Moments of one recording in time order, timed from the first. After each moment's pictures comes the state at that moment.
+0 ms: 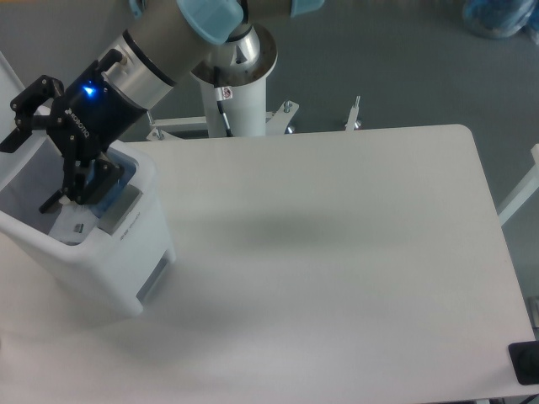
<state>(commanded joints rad) 2.30 -1.66 -1.61 -0.95 0.57 0.78</state>
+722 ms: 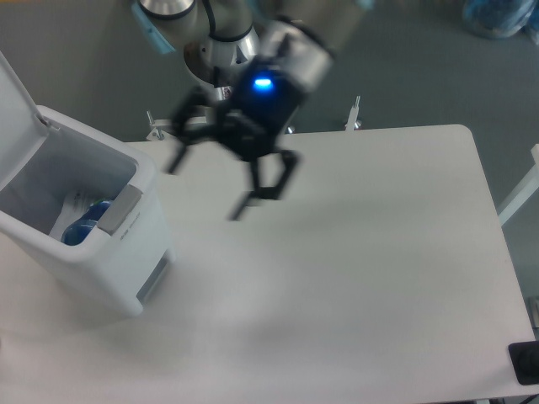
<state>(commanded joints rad) 2.71 -1.72 -1.61 -0.95 0.59 0.91</state>
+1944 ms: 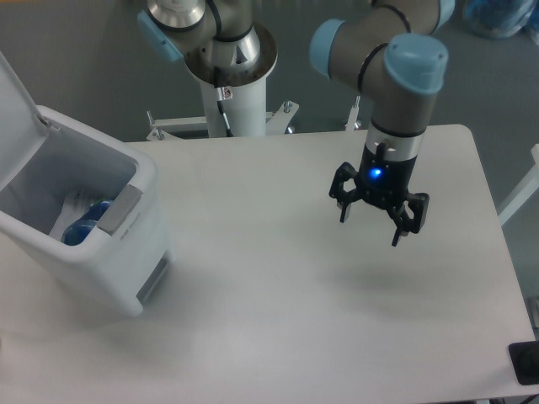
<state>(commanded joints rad) 2.68 -1.82 -1.71 -0.96 1.53 1.41</state>
